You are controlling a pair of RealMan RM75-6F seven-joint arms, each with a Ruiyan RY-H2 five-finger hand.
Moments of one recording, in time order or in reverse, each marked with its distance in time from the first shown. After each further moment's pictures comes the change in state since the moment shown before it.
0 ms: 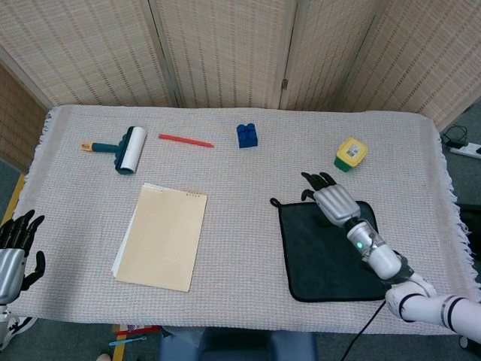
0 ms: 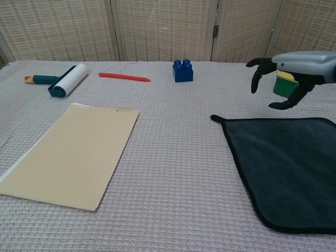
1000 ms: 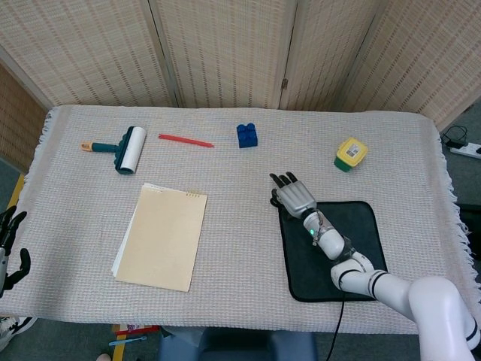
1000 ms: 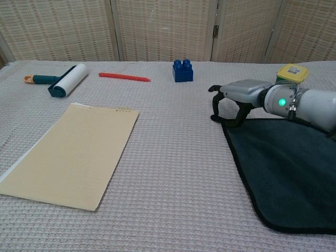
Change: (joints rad) left arm 0.013 0.036 -0.015 0.031 0.012 0.033 -0.106; right arm 0.204 -0.395 -0.027 0.500 0.065 -0.123 -0.023
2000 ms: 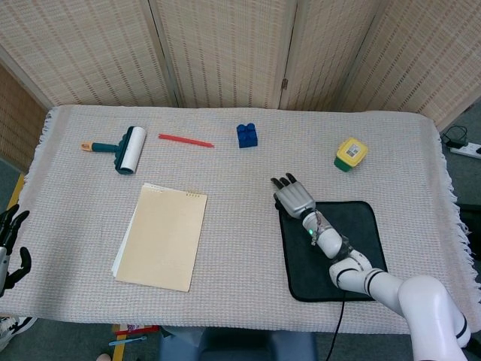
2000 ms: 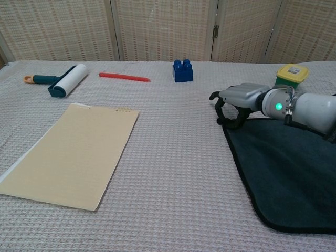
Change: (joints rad) left arm -0.007 -0.014 0.001 0.046 0.026 0.014 -0.048; right arm 0.020 -0.035 -0.034 0.078 -0.026 -0.008 0.021
